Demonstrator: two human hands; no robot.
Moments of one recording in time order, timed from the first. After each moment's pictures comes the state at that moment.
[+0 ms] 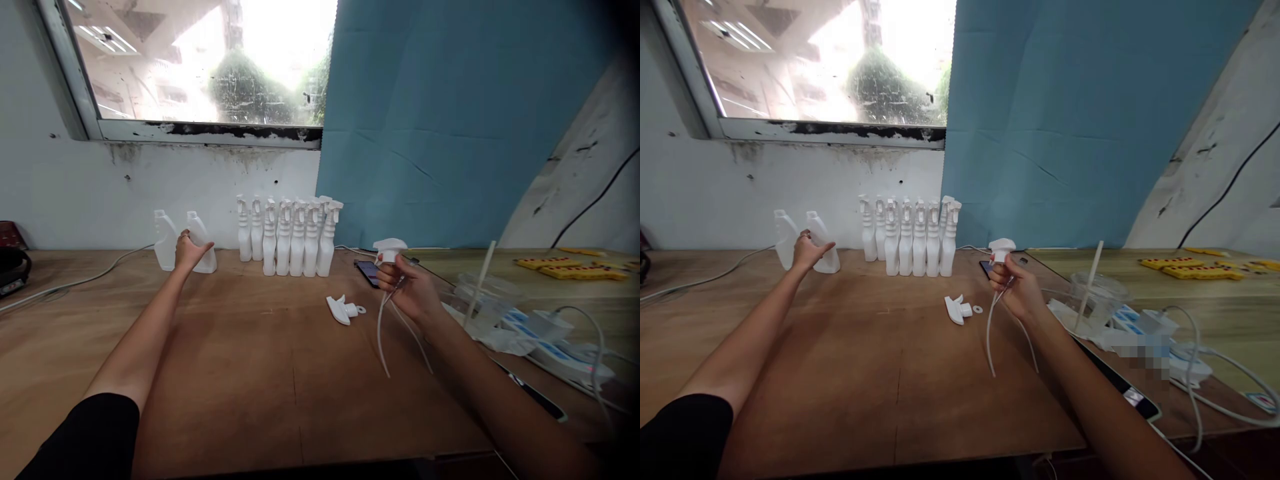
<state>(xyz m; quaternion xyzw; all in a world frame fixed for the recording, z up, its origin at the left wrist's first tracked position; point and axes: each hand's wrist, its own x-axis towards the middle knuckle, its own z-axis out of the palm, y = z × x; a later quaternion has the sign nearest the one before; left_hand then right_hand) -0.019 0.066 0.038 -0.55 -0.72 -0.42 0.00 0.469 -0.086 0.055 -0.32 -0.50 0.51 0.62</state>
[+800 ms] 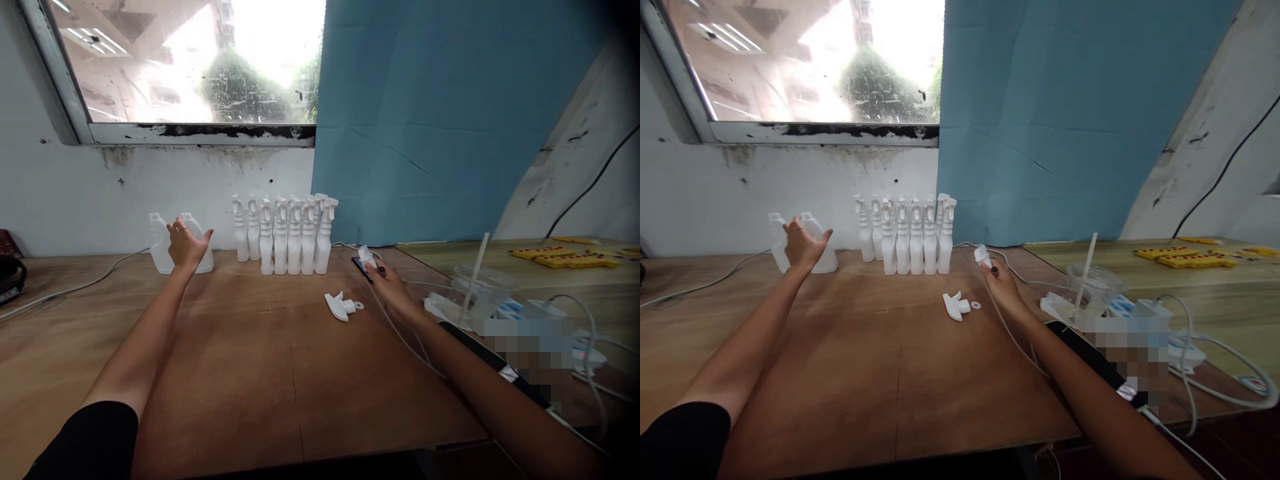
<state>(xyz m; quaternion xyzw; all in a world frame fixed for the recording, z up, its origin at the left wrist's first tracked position) 0.018 0.035 0.070 -0.53 -0.69 -0.48 0.14 0.484 -0.042 0.001 -0.53 -0.60 0.13 0.58</state>
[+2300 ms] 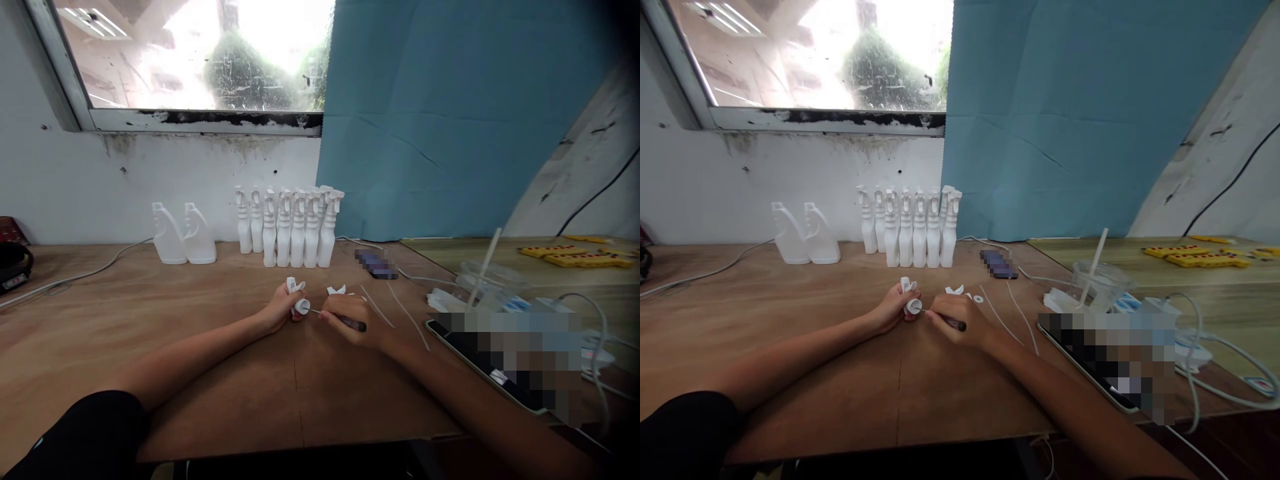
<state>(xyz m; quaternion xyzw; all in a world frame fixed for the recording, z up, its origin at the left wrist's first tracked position) 0.205 -0.071 -0.030 -0.49 -0.26 -0.45 -0.70 0.388 -0.132 0.018 -0.24 -0.90 0.04 0.36</state>
